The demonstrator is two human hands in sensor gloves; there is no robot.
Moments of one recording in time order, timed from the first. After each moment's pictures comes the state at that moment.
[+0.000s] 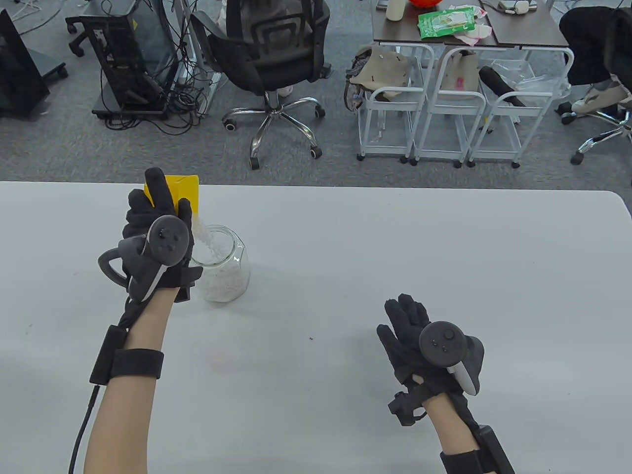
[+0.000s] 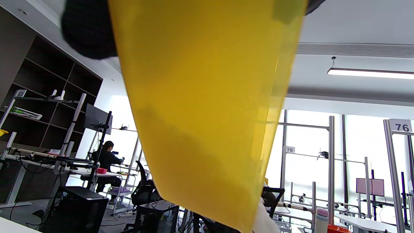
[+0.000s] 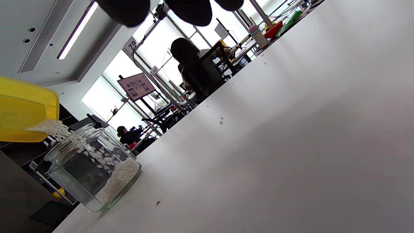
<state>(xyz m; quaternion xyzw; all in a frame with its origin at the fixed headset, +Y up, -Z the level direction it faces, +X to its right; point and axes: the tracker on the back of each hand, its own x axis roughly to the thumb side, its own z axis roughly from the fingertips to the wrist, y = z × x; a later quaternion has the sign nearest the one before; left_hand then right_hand) -0.265 -0.563 -0.379 0.28 0.09 0.05 0.96 0.176 -0.737 -0.288 0.05 0.00 0.93 0.37</state>
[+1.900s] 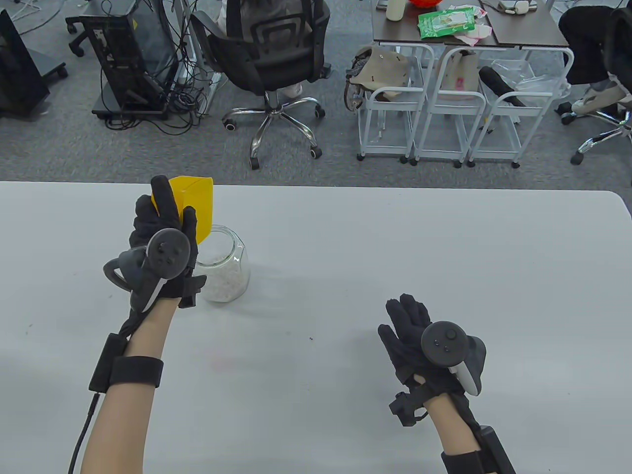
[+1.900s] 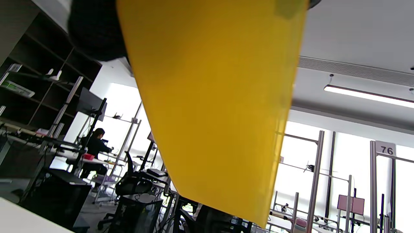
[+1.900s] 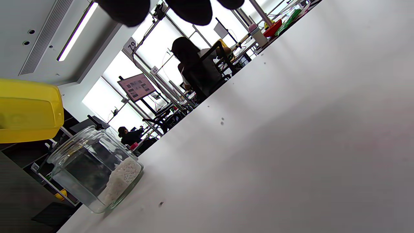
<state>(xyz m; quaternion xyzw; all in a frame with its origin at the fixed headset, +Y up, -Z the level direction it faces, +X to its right) -0.269 -0.572 -0.369 0.27 0.10 0.15 0.95 0.178 -0.736 -0.287 0.05 0.00 0.92 0.38</state>
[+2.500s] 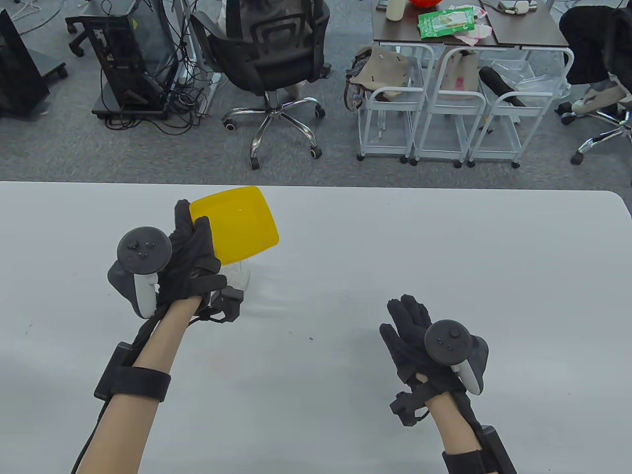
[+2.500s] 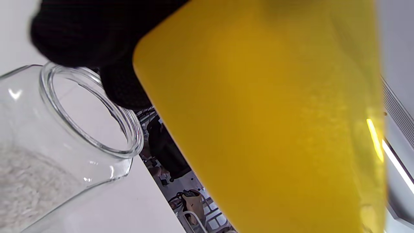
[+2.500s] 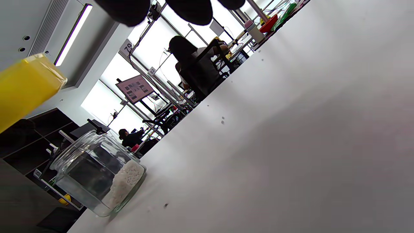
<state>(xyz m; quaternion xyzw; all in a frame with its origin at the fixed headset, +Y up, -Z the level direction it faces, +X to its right) -0.243 -0.595 -0.364 0.10 0.10 0.47 0.87 0.181 -0.734 -0.287 0.04 0.01 0.92 0.40</state>
